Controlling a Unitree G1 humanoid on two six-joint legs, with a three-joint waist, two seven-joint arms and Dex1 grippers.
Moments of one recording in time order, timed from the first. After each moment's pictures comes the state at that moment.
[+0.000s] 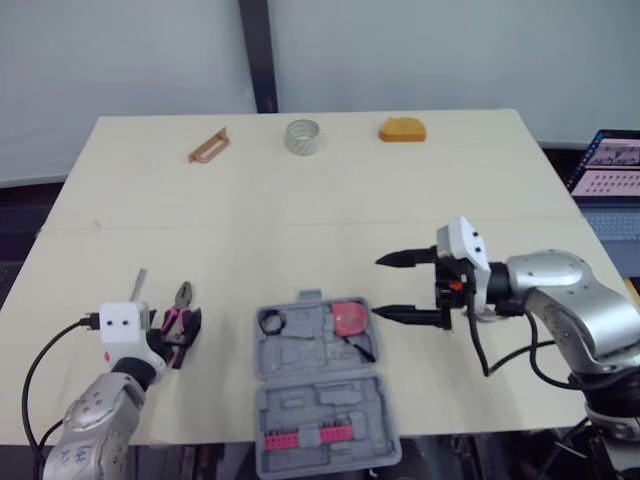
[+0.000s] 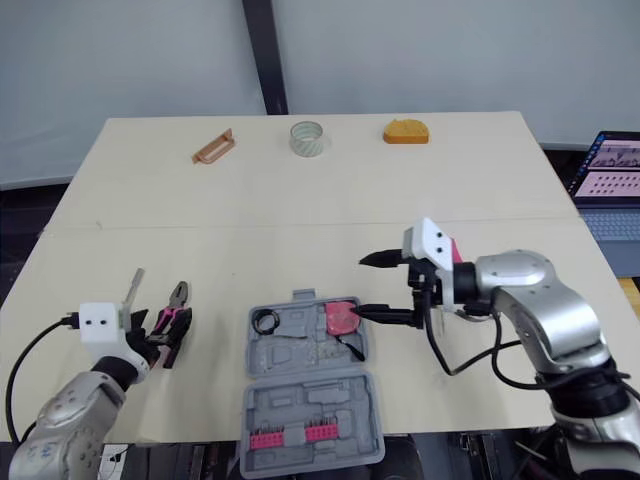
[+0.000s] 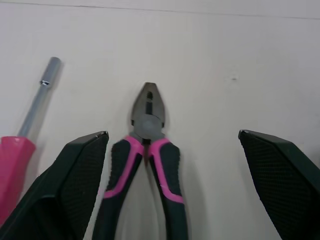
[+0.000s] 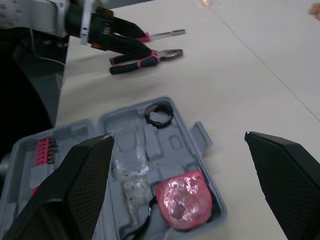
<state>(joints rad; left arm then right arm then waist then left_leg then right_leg) 0.20 0.27 0.40 -0.50 -0.31 0.67 -0.11 -0.50 -0.77 0.10 -0.31 0.54 0.59 1.16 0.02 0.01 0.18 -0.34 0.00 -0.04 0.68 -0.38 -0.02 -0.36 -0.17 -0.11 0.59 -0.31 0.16</state>
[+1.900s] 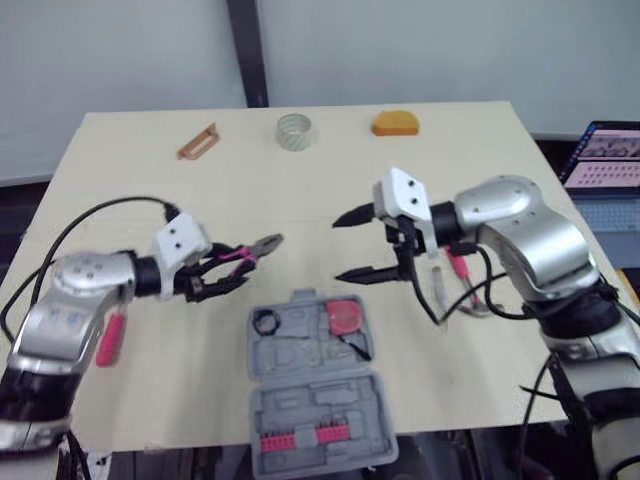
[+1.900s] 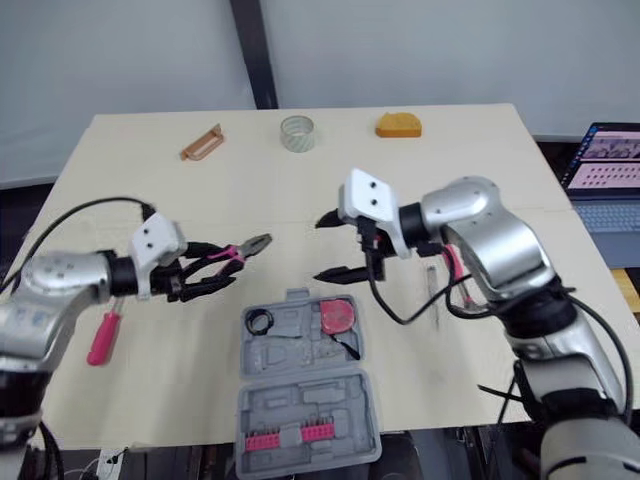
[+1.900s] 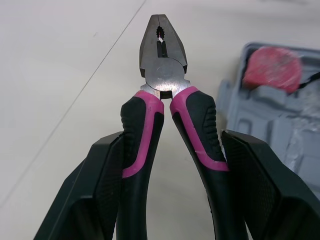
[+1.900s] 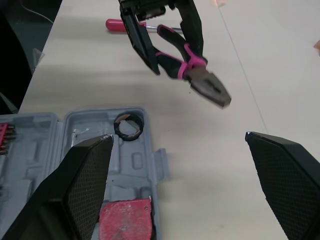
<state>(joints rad) -0.43 0.87 -0.01 -0.17 -0.30 0.46 -0.99 -0.92 -0.65 0.33 -0.11 0.32 0.57 1.21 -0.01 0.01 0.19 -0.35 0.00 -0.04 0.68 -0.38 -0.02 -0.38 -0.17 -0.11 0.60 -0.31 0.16</state>
